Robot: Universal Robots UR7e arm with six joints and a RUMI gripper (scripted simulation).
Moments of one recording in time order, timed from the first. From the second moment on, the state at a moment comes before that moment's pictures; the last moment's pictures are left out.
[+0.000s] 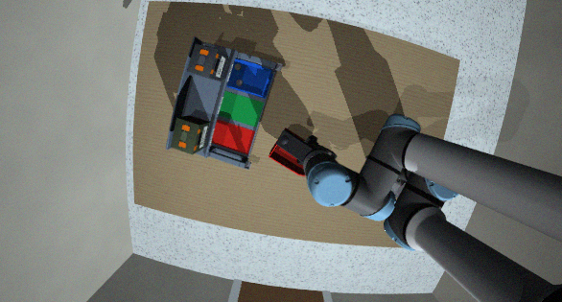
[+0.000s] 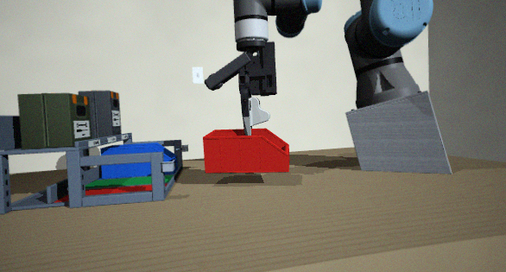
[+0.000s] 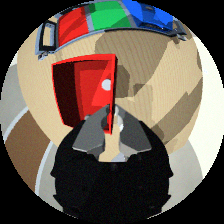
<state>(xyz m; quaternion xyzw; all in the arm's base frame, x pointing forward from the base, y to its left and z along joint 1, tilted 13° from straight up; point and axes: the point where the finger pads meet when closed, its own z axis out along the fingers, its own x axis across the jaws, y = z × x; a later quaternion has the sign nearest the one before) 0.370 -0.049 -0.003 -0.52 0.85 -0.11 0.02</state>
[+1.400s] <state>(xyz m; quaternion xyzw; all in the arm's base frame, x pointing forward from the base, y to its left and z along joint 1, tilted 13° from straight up) 0.416 -0.034 -0.001 -0.61 0.78 -0.11 0.00</state>
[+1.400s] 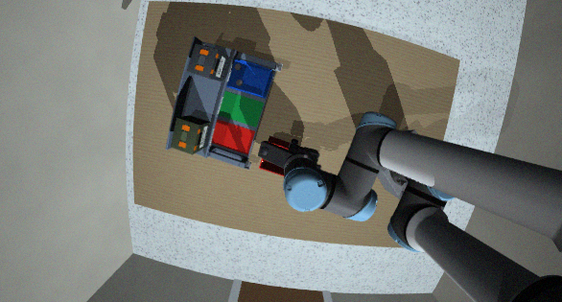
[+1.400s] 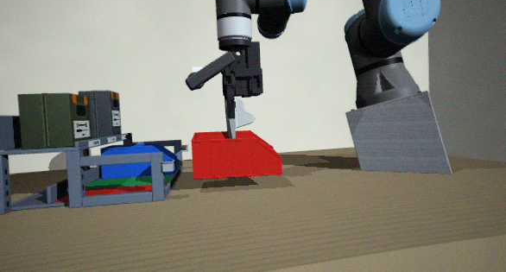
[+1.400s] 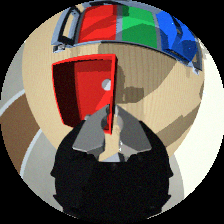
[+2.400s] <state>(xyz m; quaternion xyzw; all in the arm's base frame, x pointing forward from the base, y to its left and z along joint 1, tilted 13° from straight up) 0.419 -0.033 -0.001 -0.62 0.78 -0.11 0.00</state>
